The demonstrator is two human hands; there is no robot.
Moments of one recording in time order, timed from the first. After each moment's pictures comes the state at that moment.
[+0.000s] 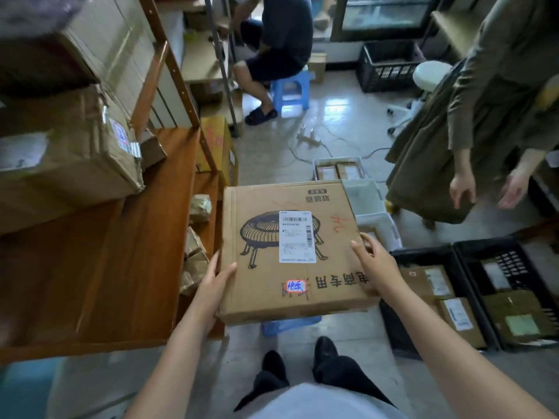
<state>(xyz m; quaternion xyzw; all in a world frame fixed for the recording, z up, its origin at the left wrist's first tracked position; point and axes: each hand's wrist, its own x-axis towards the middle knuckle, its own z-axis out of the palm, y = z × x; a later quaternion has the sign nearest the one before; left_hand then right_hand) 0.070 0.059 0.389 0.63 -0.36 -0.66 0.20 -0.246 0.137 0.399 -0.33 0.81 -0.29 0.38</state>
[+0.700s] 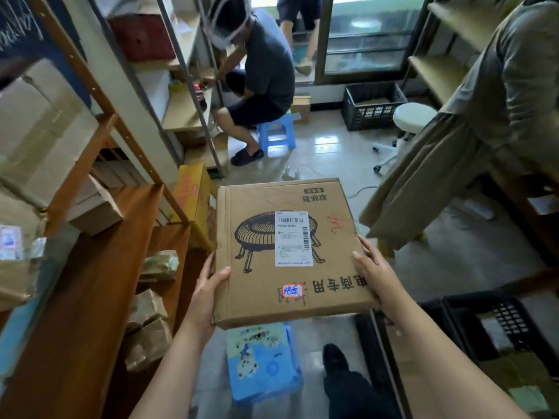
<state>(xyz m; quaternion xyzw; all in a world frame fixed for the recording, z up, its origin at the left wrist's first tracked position) -0.109 -0.051 0.401 0.54 -0.36 -0.69 0.33 -0.433 0.040 0.413 -0.24 0.66 -0.51 0.49</state>
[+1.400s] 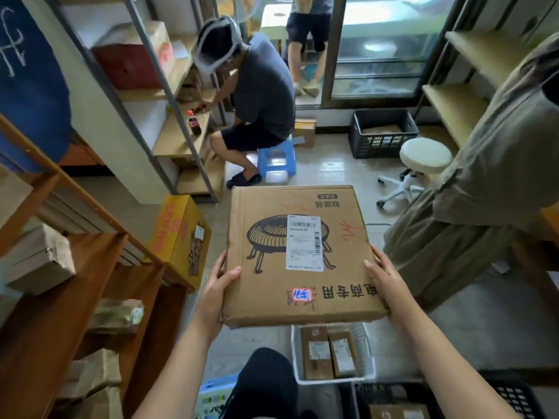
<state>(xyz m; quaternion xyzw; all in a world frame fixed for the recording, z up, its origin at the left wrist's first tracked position) -0.336 -0.218 0.432 0.52 -0.35 -0.69 0.35 -0.656 -0.132 0.438 -0.24 0.66 -0.49 0.52</state>
